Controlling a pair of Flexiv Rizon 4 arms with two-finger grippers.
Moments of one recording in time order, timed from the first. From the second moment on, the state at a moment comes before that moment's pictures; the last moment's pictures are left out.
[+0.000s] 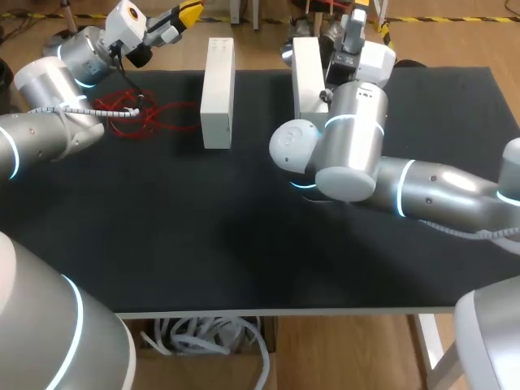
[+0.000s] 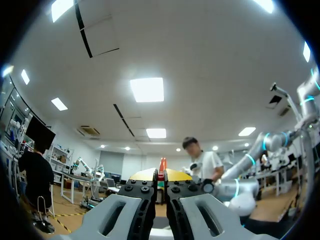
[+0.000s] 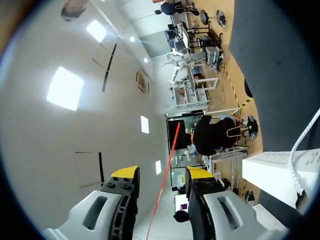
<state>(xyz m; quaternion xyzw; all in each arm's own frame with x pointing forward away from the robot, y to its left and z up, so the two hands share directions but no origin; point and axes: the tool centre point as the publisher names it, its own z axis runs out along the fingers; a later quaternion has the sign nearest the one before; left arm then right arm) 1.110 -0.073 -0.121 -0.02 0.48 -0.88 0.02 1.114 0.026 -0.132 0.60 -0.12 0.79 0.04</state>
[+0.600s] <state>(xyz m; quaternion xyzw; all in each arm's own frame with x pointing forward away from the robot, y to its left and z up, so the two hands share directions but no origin) 1.110 -0.073 -0.121 -0.02 0.48 -0.88 0.02 1.112 0.030 -0.133 0.60 -0.12 0.79 0.05</state>
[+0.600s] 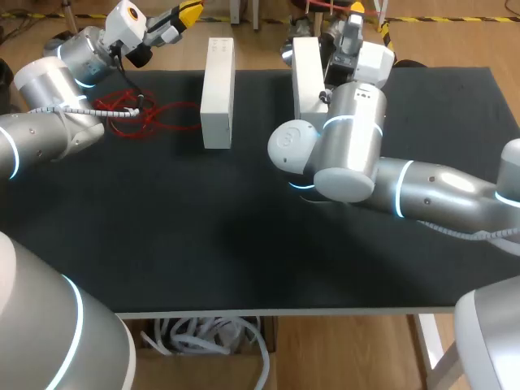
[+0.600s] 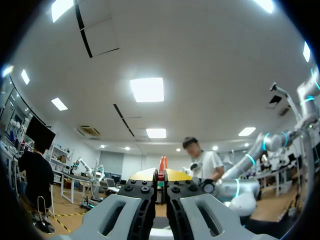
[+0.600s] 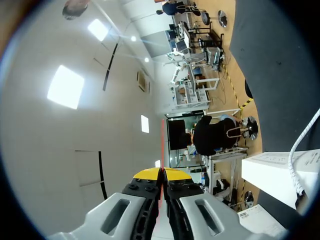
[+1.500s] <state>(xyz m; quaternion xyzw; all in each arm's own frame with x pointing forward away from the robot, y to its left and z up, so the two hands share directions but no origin) 1.108 -0.077 -0.128 -0.01 0.50 -0.87 0.03 1.105 0.034 -0.136 0.60 -0.10 0.79 0.06</state>
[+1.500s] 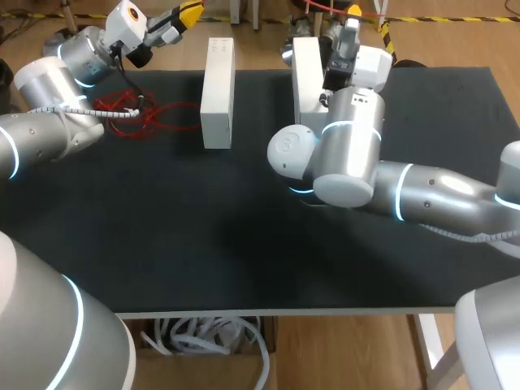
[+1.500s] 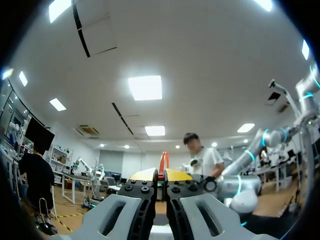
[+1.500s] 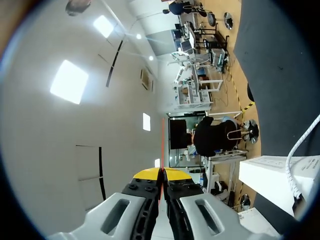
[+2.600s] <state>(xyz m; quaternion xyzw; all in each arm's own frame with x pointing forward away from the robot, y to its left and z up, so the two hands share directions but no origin) 1.107 -0.072 -0.065 0.16 0.76 -0.63 0.06 1.092 0.033 -0.146 0.60 -0.07 0.80 0.09</state>
